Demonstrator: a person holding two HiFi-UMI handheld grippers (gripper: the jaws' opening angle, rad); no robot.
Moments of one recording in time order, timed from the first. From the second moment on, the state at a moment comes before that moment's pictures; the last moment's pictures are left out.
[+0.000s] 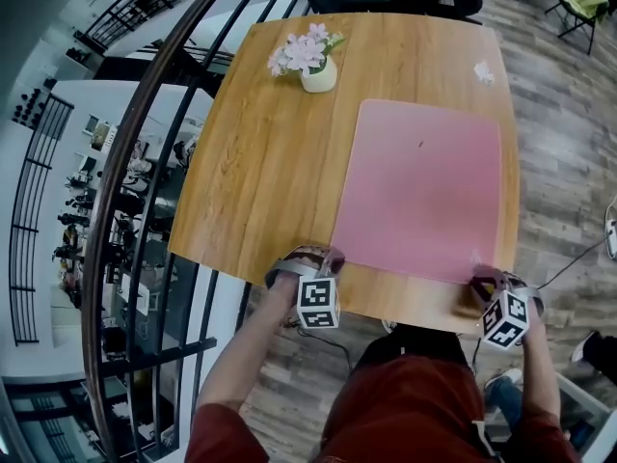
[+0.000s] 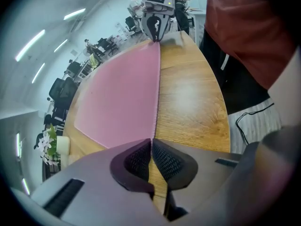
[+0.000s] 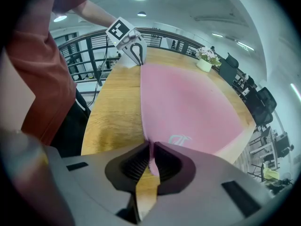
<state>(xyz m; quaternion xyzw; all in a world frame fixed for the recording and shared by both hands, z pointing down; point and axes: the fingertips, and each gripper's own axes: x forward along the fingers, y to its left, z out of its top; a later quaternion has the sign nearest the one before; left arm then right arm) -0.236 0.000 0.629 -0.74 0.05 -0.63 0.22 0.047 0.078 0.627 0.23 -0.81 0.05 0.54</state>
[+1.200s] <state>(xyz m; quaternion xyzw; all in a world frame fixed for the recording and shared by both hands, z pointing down) -0.215 -0.047 0.623 -0.75 0.06 -0.63 0.20 0.060 0.027 0.604 0.29 -0.80 0.01 0.52</state>
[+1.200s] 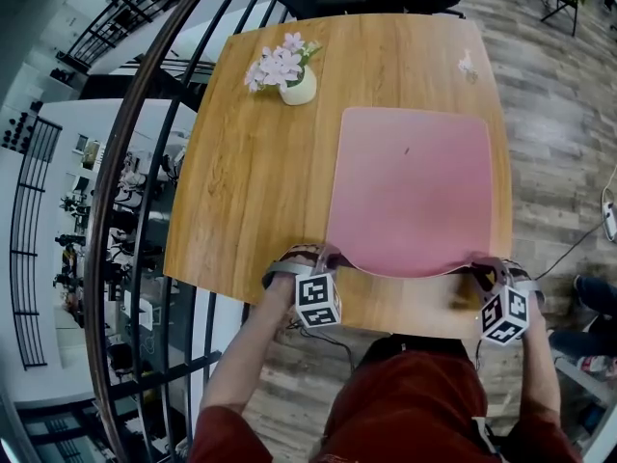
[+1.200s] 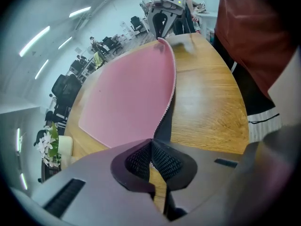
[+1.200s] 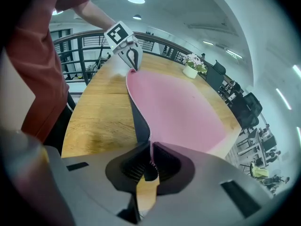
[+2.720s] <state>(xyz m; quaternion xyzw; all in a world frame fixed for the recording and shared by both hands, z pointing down) -0.216 -0.071 0.615 -0.76 0.07 -0.63 0.15 0.065 -0.007 0.602 0.31 -0.79 -0.01 0.53</state>
